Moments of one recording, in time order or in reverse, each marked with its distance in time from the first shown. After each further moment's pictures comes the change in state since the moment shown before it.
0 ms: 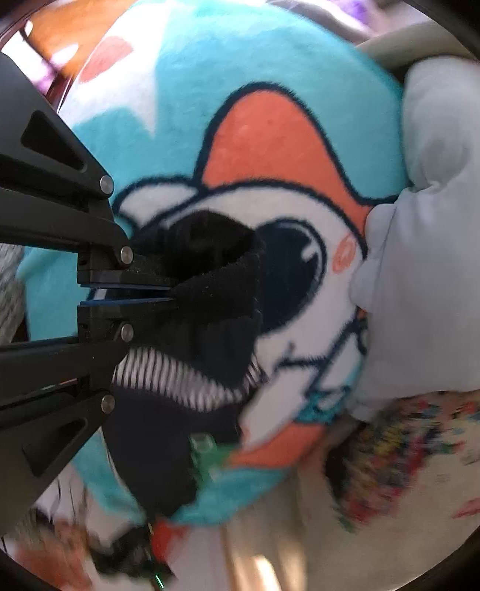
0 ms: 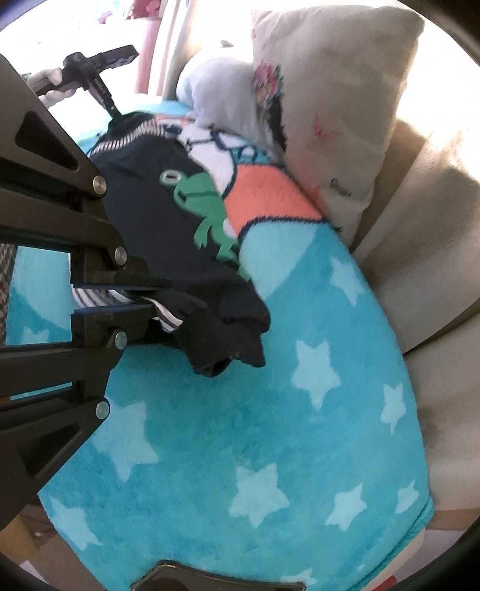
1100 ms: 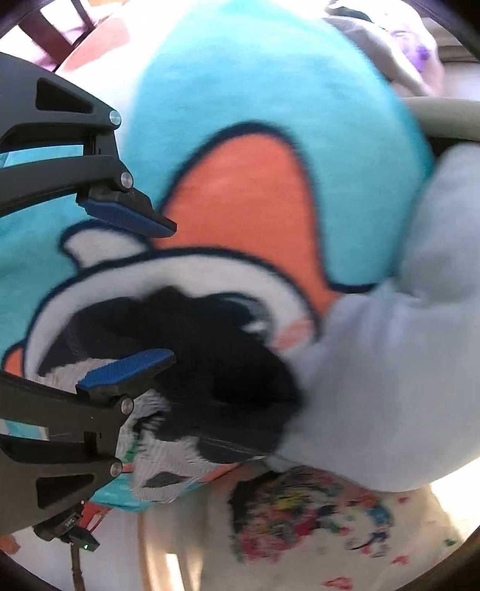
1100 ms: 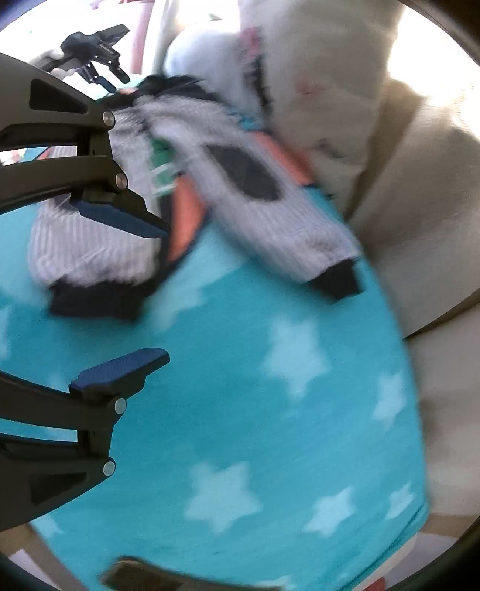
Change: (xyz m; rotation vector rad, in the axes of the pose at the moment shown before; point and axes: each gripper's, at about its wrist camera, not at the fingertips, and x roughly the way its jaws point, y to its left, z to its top) left arm 0.009 0.067 -0.004 -0.221 -0.150 -0.015; right arm 0.038 -0.002 0.011 0.001 0.030 -0.116
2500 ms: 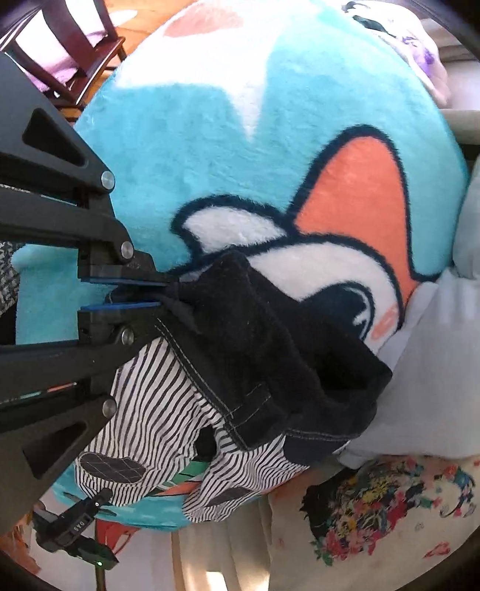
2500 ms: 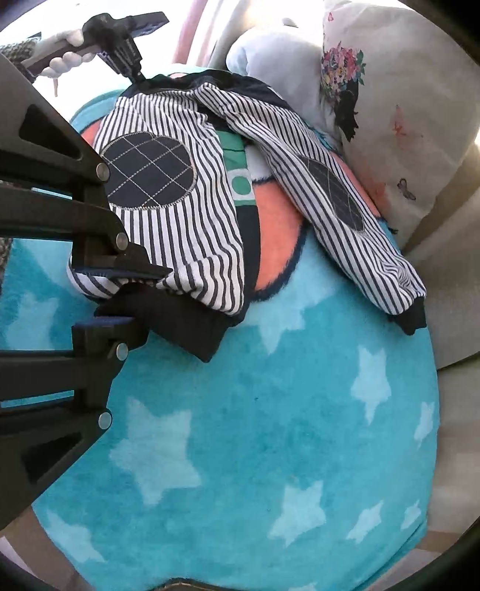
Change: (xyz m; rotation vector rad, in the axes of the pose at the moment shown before) left arm 0.012 -0.024 -0.068 0.033 0.039 0.068; right arm 0.023 0.018 -0.057 -0.156 -0.016 0.004
